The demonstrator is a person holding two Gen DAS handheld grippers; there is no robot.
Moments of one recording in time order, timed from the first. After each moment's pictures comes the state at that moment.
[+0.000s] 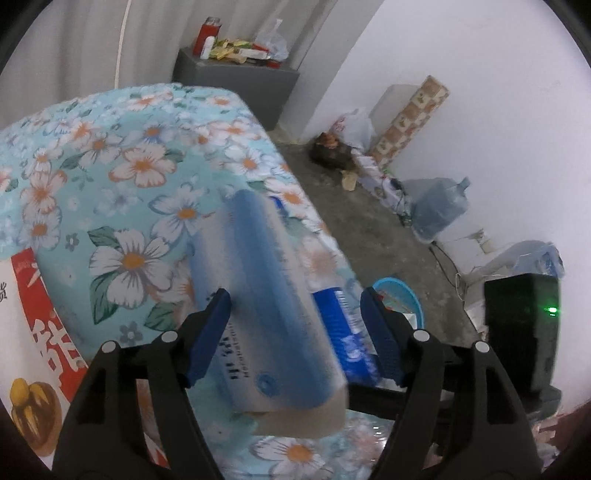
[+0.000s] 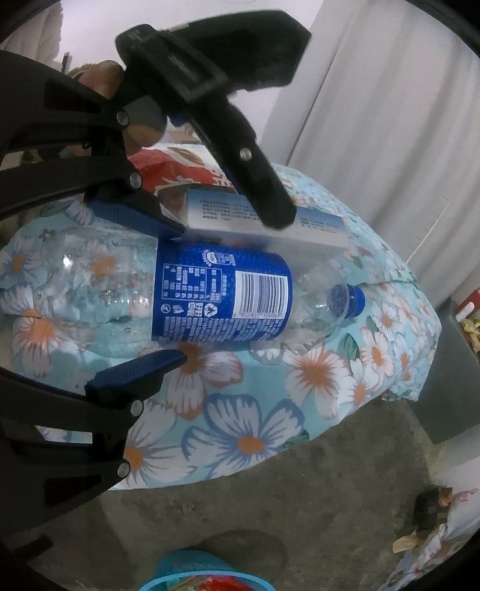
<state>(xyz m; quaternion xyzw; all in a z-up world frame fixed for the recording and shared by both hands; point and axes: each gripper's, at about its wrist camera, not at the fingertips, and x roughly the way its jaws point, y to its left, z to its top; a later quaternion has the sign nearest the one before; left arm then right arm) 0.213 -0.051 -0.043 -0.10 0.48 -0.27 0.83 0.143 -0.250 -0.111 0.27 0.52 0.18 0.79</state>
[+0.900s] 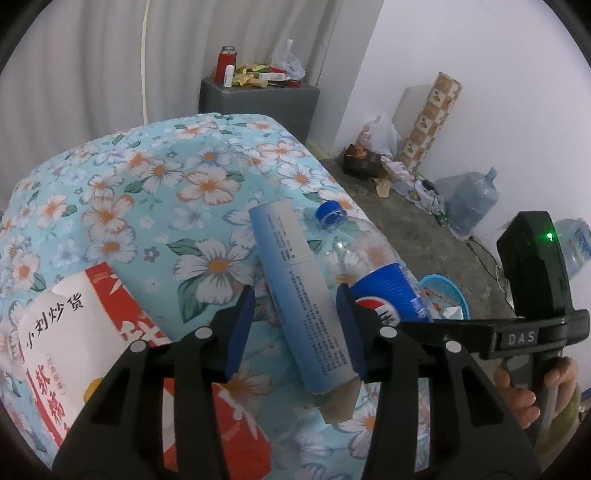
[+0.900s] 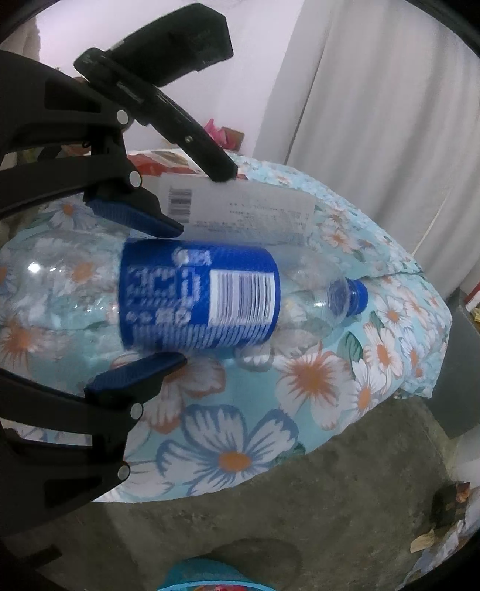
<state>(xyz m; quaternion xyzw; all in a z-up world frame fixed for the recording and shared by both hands) 0.186 -0.007 -0.026 -0.03 0.43 -0.22 0.87 0.169 -0.246 -0.121 0.30 0.54 0.18 0.77</state>
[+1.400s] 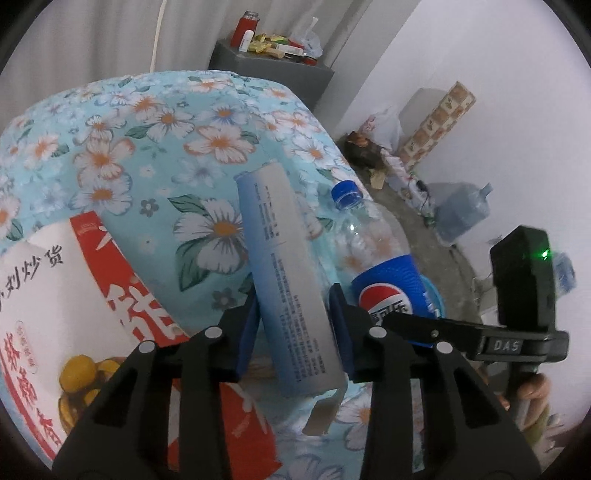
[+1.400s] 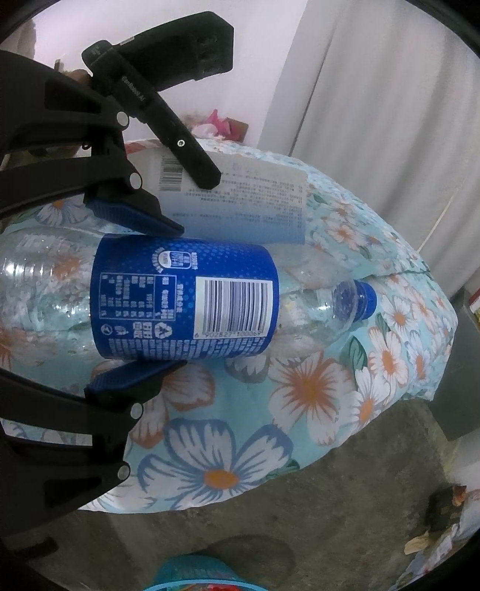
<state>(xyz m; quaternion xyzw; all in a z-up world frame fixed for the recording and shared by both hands) 0.201 0.013 -0.049 -0.10 0.49 -0.23 0.84 0.182 -0.235 -0.131 0.29 0.54 0.17 0.77</state>
